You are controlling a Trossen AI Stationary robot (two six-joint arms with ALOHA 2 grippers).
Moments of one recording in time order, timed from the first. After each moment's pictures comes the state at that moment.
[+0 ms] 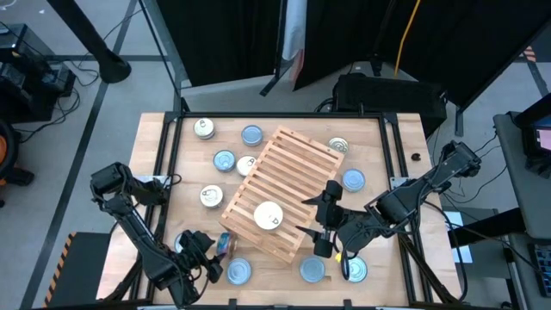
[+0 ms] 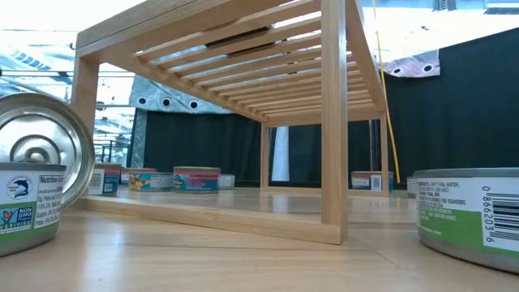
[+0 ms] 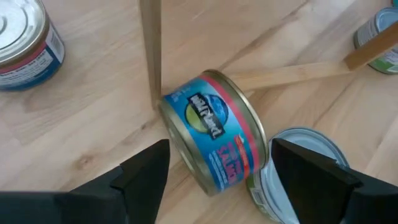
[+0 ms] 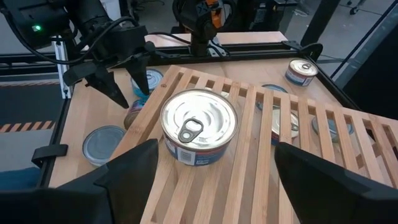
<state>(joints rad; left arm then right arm) -0.99 1.73 1.14 -0.95 -0.71 -1.88 0.58 1.49 1.40 -0.57 0.70 0.45</state>
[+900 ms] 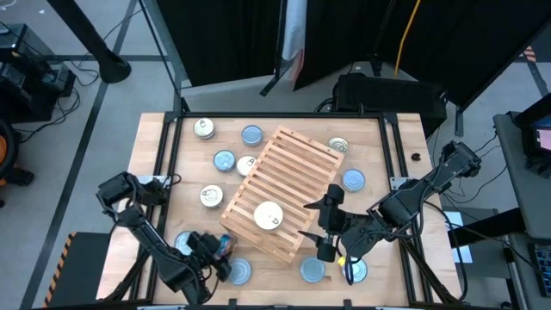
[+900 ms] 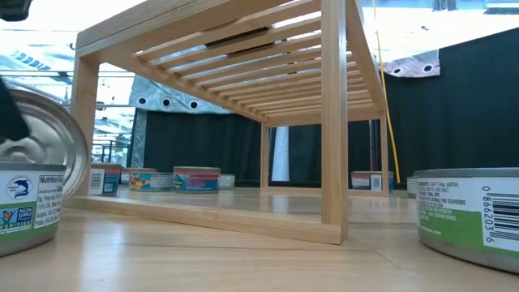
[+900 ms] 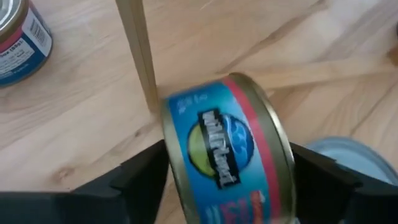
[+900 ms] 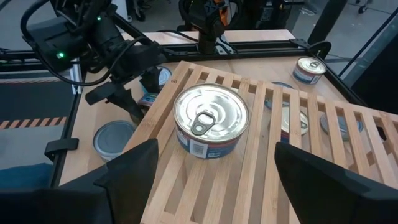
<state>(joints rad) -0.94 1.85 1.14 -0.88 -0.70 -1.86 0.60 1.49 1.40 -0.58 0.70 0.47</state>
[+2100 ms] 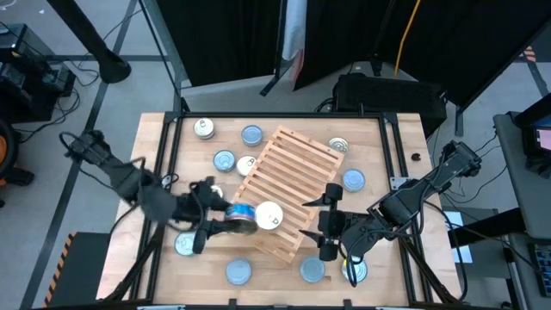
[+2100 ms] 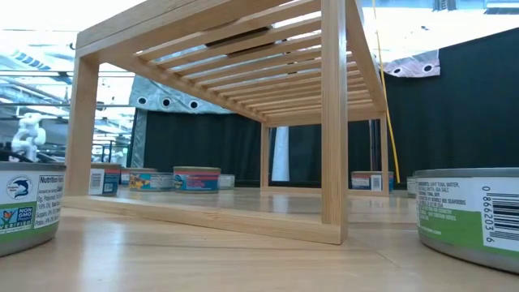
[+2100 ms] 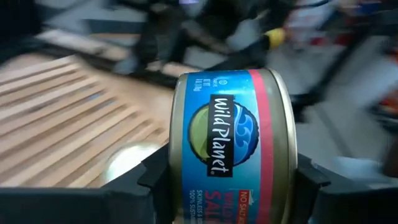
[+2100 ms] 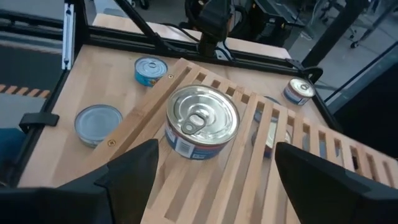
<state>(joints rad) -0.56 1.20 1.29 -0.41 -0.40 -0.47 0.60 1.48 1.40 -0.58 0.71 0.25</state>
